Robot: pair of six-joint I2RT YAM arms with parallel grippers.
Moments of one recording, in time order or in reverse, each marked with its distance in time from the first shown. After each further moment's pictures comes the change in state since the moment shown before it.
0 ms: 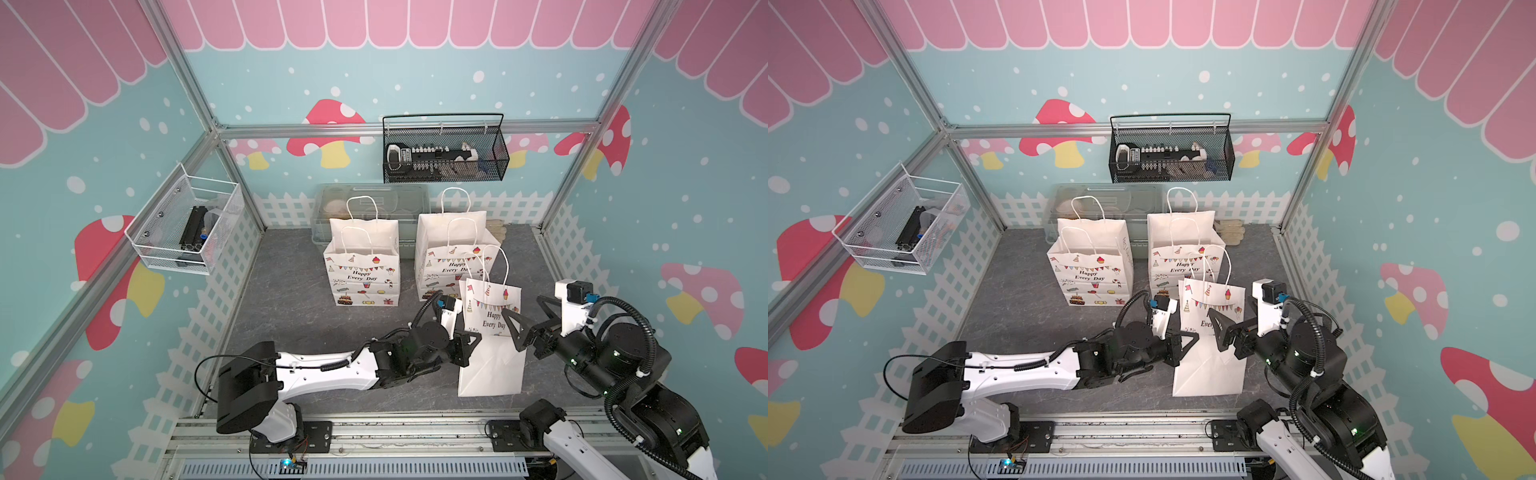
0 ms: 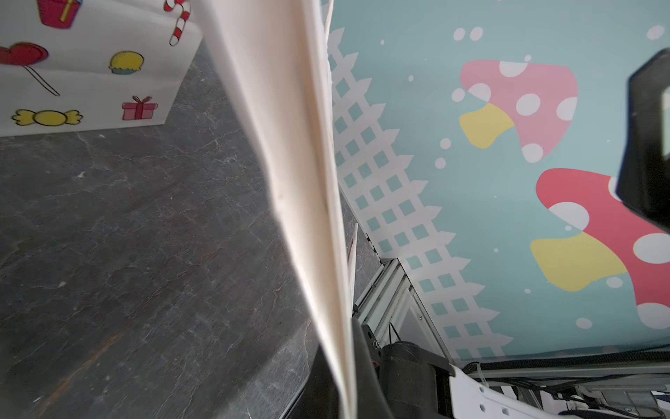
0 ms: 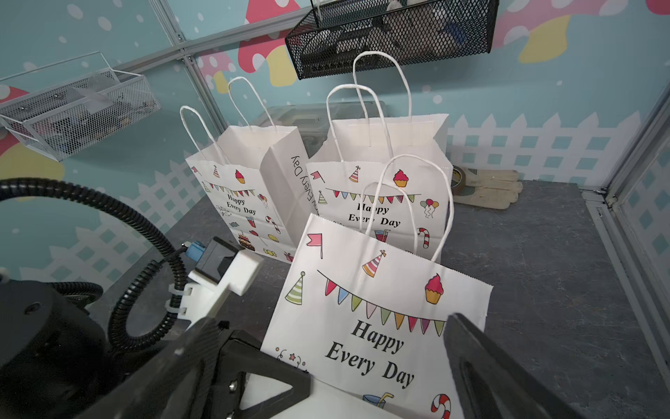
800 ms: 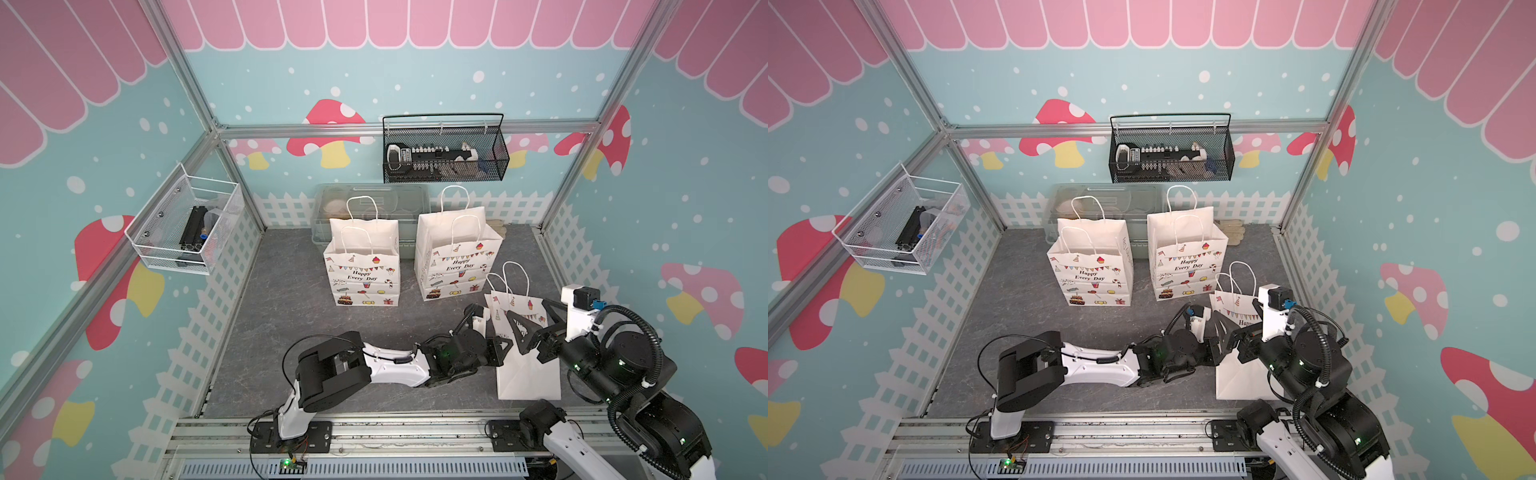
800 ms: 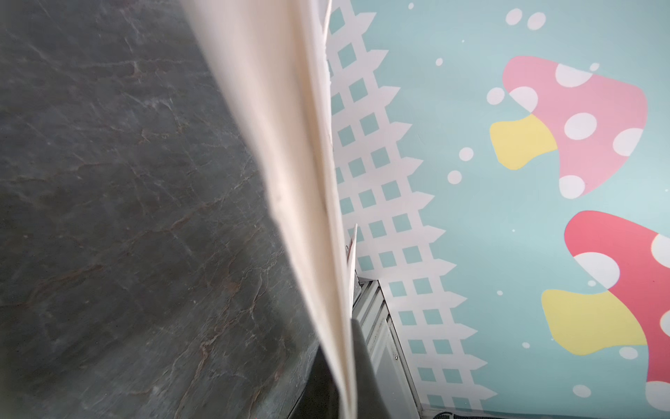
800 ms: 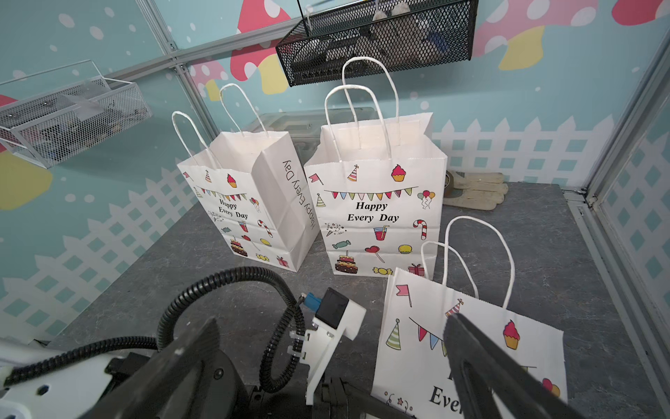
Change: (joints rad) left arm -0.023 0.459 0.225 0.270 0.028 -0.233; right arm 0.000 -0.045 -0.024 0.001 0.034 0.002
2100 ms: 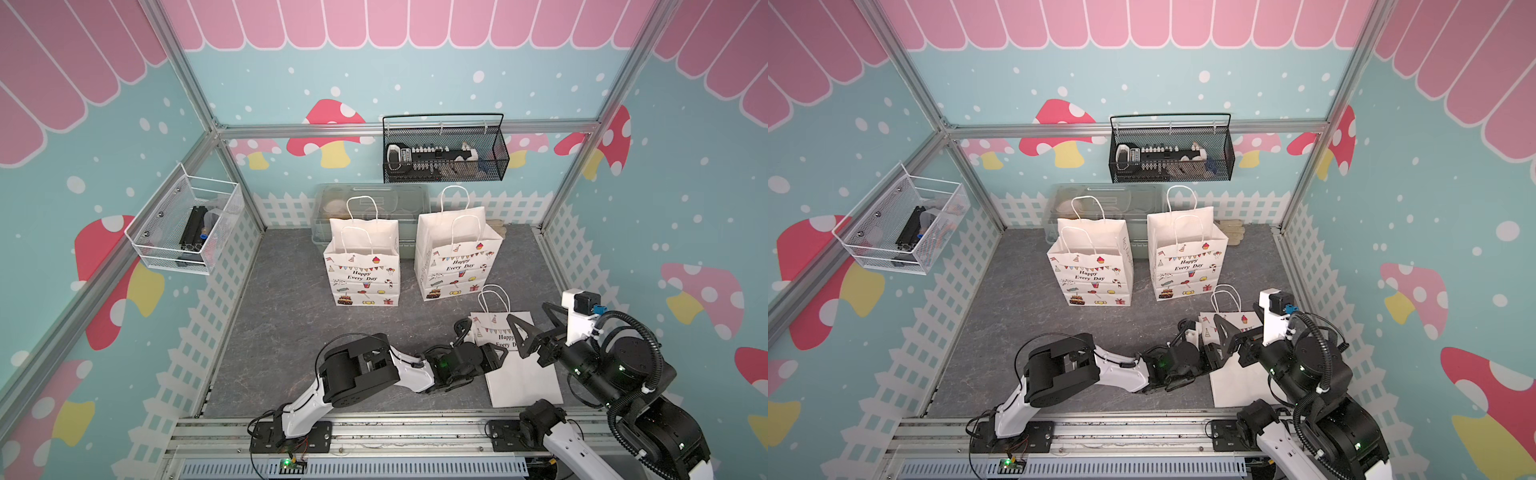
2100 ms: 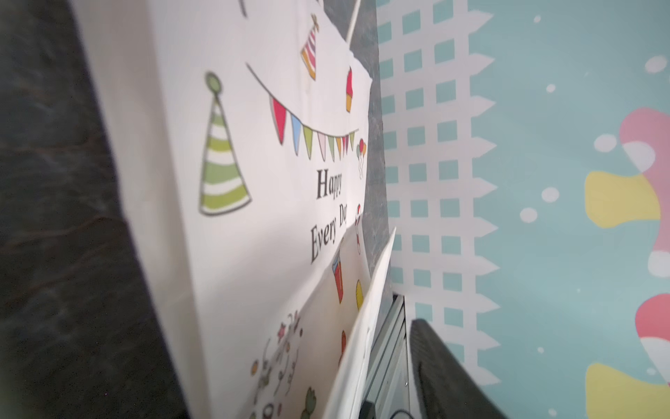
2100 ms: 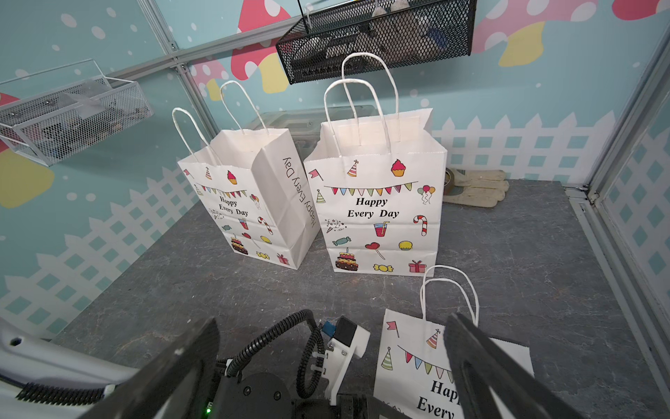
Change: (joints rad) left arm 0.006 0.162 -0.045 0.116 -0.032 -0.265; right arm 0.000 -0.035 -0.032 0.000 -0.002 0.005
